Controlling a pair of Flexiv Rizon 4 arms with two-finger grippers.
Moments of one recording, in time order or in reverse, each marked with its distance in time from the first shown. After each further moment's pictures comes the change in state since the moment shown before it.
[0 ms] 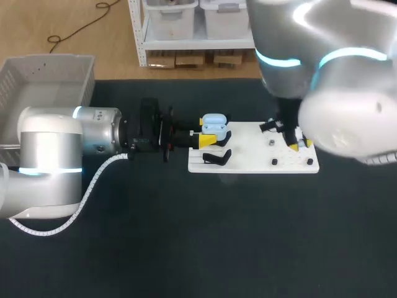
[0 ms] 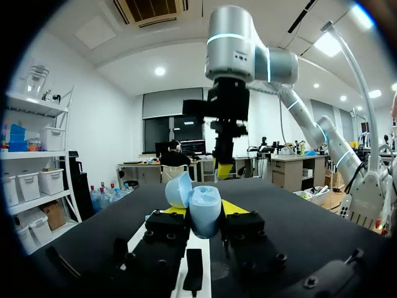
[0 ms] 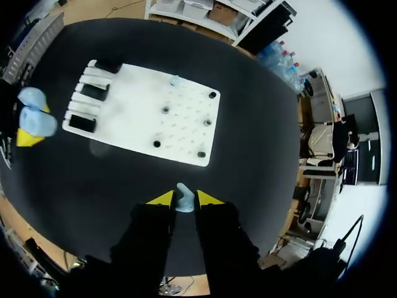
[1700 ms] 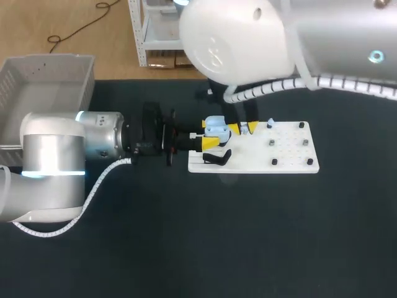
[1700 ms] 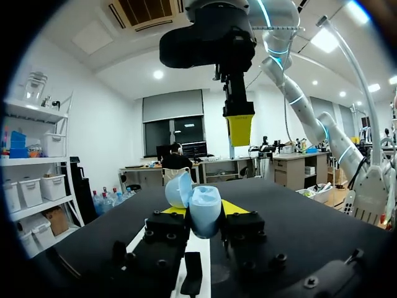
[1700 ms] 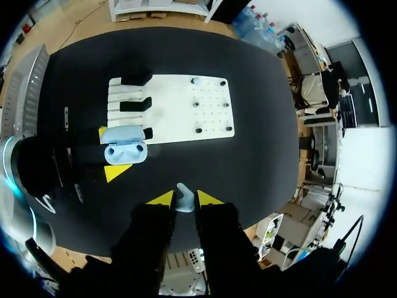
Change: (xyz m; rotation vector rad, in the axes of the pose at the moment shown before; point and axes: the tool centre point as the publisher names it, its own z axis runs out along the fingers) left arm 0.001 -0.005 0.006 -0.015 -0.014 0.039; right arm -0.015 0.095 -0.077 -0.002 0.154 0.307
